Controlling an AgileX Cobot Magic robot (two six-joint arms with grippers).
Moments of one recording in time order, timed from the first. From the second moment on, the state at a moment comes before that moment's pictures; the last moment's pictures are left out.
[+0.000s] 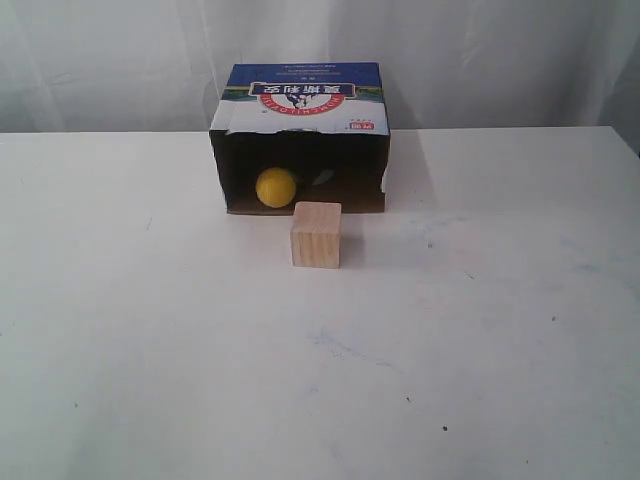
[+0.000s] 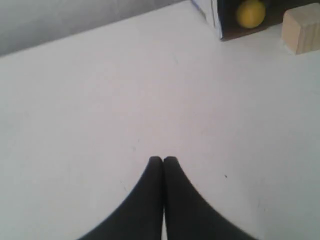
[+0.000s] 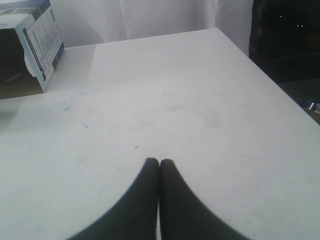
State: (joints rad) left arm -0.18 0.14 -0.37 0.22 0.77 -0.06; right arm -0.09 0.00 0.00 0.02 0.36 0.11
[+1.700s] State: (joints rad) left arm 0.07 0.00 0.02 -0.13 0.44 0.12; right arm -0.09 0.00 0.00 0.02 0.36 0.11
